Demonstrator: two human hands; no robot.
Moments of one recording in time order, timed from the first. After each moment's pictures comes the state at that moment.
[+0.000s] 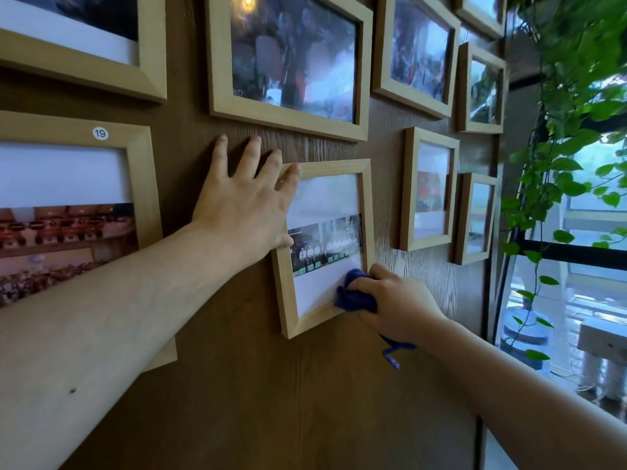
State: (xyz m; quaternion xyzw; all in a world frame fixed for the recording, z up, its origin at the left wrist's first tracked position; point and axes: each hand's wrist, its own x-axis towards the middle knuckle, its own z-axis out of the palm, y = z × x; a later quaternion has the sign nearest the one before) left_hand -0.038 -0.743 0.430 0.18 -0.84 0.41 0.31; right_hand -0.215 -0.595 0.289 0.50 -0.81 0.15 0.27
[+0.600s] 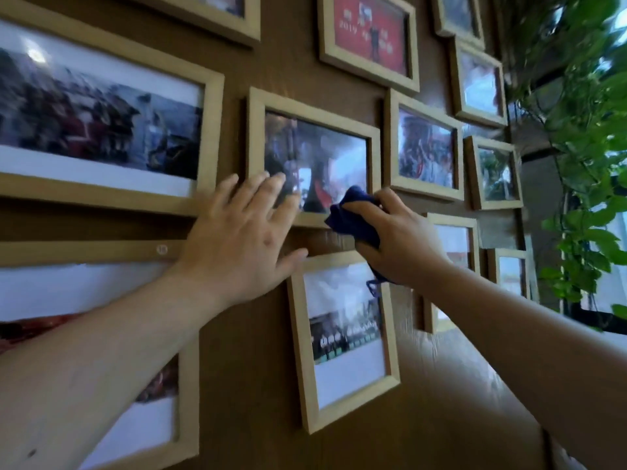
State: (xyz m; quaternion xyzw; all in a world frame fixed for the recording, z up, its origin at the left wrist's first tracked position) left_hand 0.011 -0.727 0.496 0.11 -0.78 0.42 0.45; right_hand -0.196 -0.597 0.478 0.51 -0.63 0.27 0.52
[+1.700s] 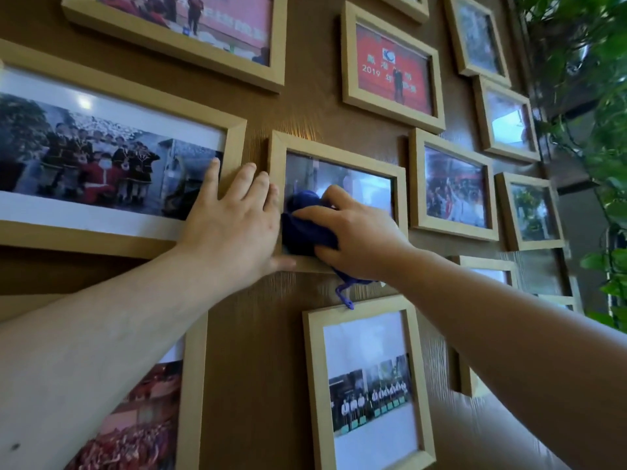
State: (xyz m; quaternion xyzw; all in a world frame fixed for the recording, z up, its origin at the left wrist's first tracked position) left_hand 0.005 -0.749 0.561 0.27 -0.73 0.48 0.40; right_hand -0.178 -0.663 0.559 0.59 -0.55 0.19 0.56
